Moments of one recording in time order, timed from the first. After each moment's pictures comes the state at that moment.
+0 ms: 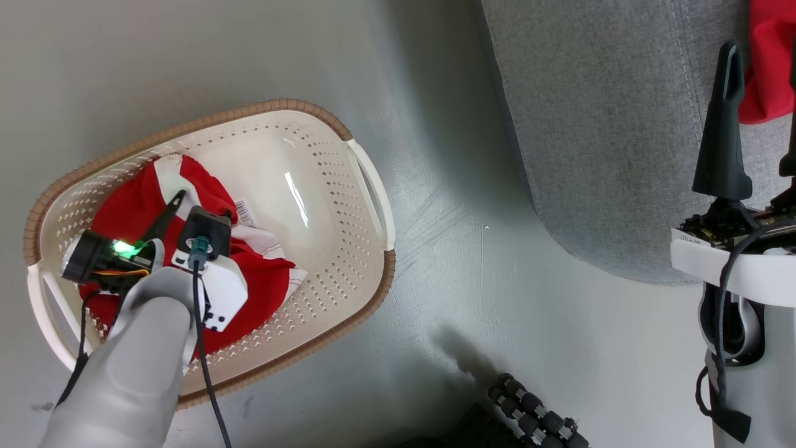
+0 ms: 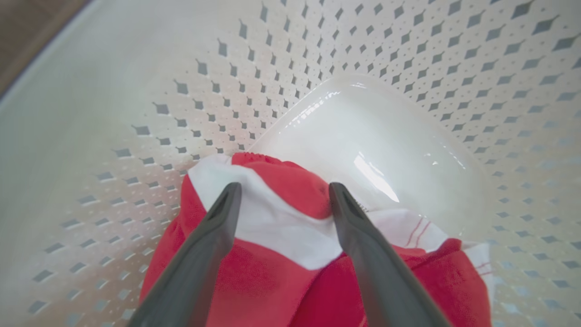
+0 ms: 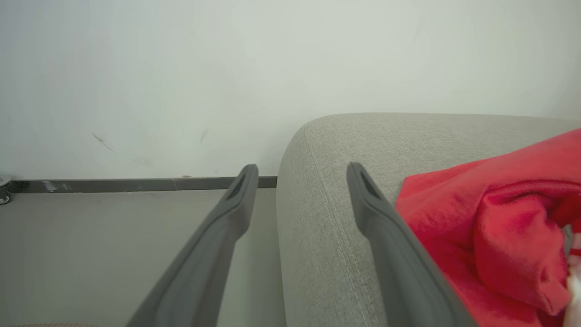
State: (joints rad) left arm -0.75 0.23 -0.46 1.02 0.03 0.14 -0.20; right arm -0.38 -0.04 -0.09 -0.09 0.18 0.12 -0.25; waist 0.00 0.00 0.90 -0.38
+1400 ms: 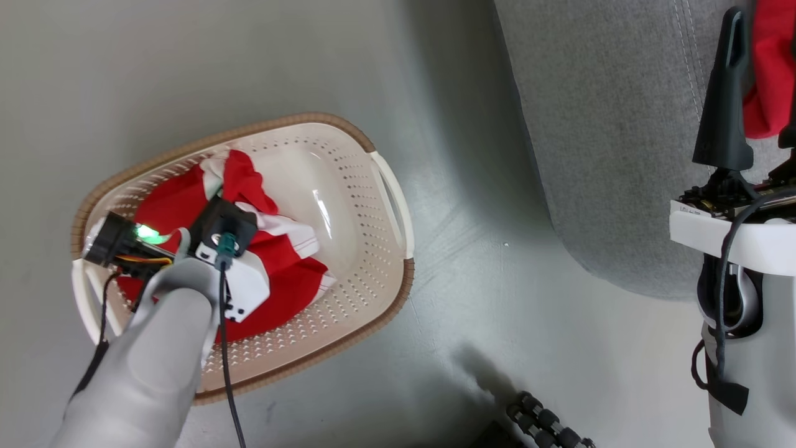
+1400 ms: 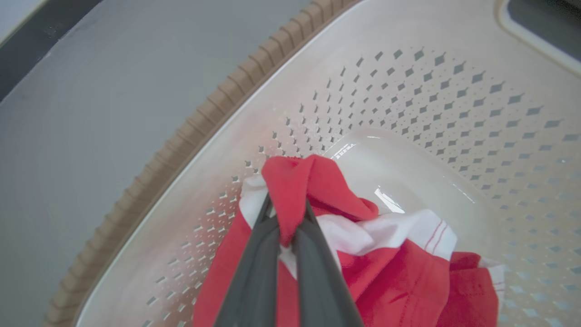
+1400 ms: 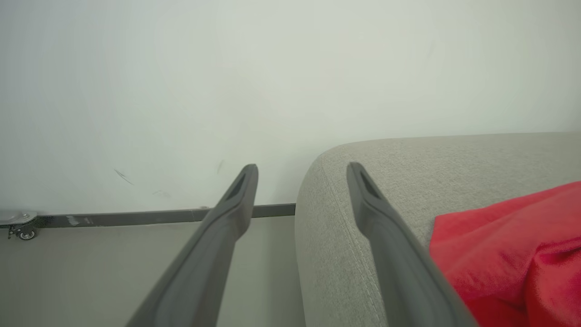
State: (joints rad) left arm -0.77 0.22 -0.52 1.00 0.06 0.17 -0.23; right arm -0.45 -0.04 -0.08 -0.03 0.20 0.12 -0.26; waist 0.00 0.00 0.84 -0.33
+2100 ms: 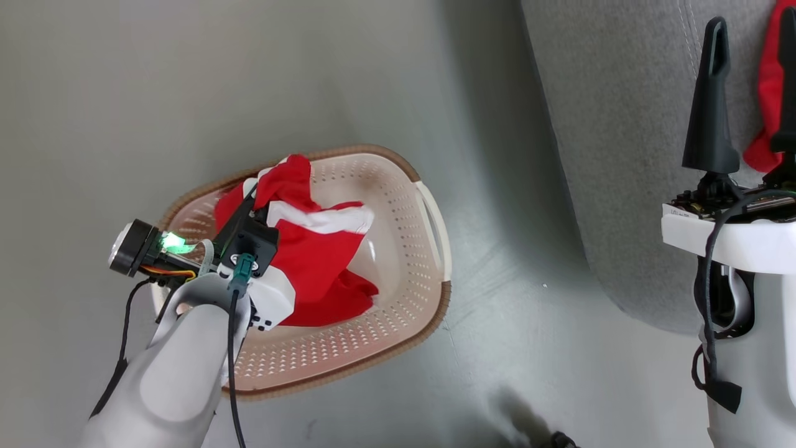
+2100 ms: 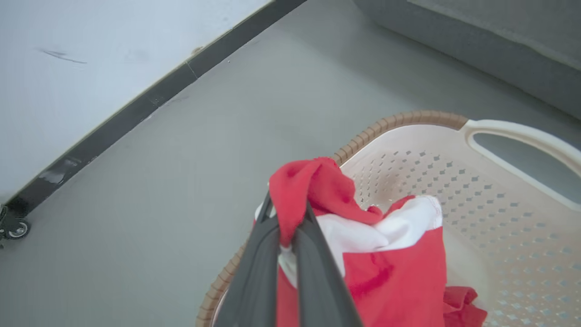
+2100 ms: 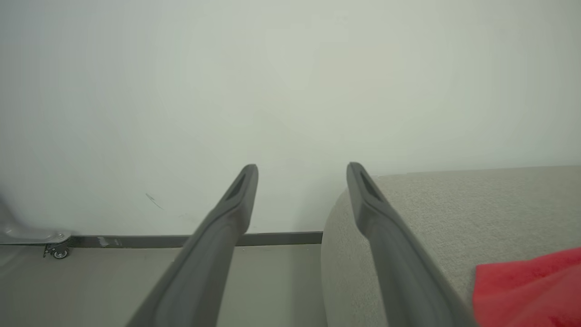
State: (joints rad) left arm -0.66 0.22 -0.51 0.76 0.04 0.17 -0.25; right arm -0.45 -0.04 -0.08 0.00 0.15 0.12 -0.26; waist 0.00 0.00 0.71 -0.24
